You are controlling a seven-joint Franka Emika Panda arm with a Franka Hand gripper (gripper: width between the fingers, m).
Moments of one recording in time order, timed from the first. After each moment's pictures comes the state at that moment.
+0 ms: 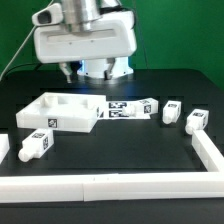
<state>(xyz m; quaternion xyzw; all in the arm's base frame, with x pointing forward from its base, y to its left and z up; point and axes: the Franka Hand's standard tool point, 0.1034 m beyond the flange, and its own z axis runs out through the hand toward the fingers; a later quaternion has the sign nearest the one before) 0.400 -0.085 0.090 -0.99 0.15 0.00 0.05</state>
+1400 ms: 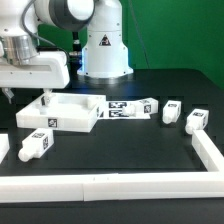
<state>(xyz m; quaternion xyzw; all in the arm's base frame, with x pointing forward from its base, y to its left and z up) 0.319 -0.196 0.013 -1.00 0.09 0.03 0.01</state>
